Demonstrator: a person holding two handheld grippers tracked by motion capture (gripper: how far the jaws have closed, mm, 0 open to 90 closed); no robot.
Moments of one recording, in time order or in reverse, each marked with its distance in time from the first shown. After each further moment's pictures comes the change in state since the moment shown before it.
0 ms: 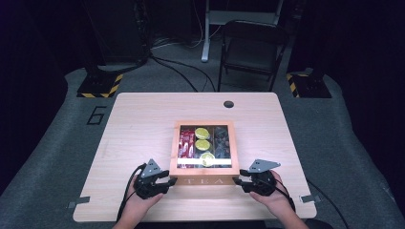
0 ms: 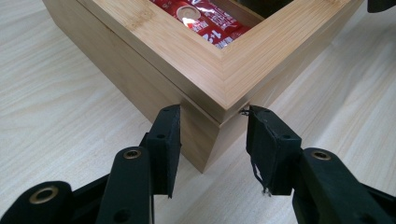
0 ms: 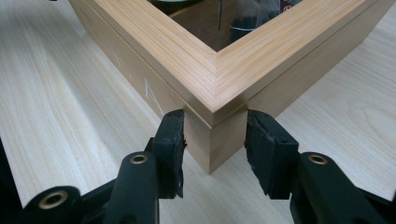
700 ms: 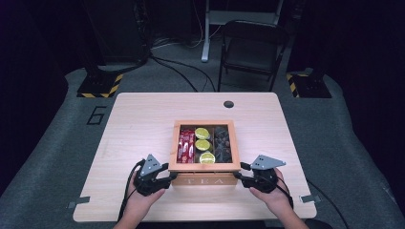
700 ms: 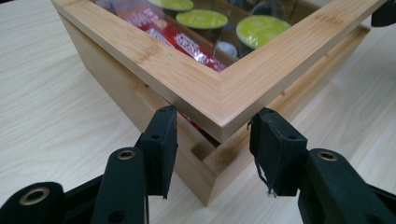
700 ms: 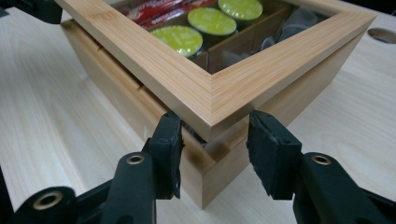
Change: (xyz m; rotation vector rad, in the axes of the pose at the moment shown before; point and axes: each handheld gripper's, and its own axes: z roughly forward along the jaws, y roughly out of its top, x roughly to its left) left arm -0.007 0.026 -0.015 -0.095 0.049 -0.024; right arm 0.003 0.019 -0.015 -0.126 -0.052 0.022
